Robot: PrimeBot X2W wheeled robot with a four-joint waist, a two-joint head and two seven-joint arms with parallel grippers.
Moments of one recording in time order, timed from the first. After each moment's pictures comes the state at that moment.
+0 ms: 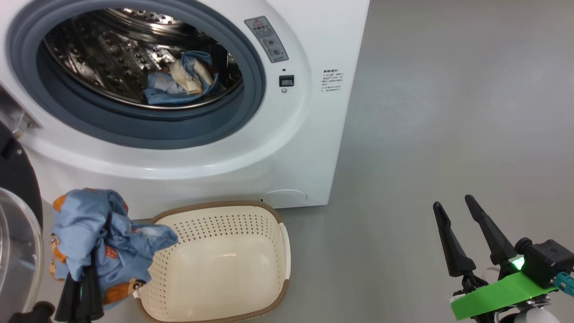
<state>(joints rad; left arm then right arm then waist) 0.01 0.08 0.13 0.14 -0.24 -0.11 -0.25 -0.03 -0.24 0.17 0.08 0.44 0.12 -0.25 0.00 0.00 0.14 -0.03</state>
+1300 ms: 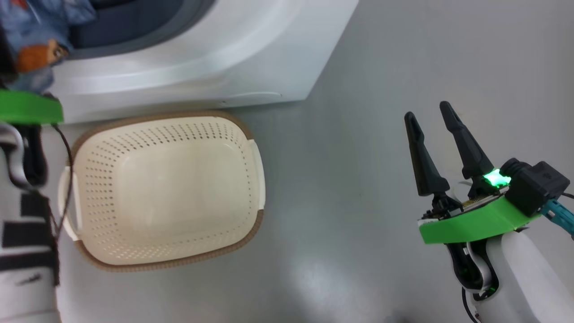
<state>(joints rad) -0.87 0.21 0.11 0.55 -0.23 -0.13 -0.26 -0.33 -0.16 0.22 0.06 0.43 0.12 -0.25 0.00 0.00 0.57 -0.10</state>
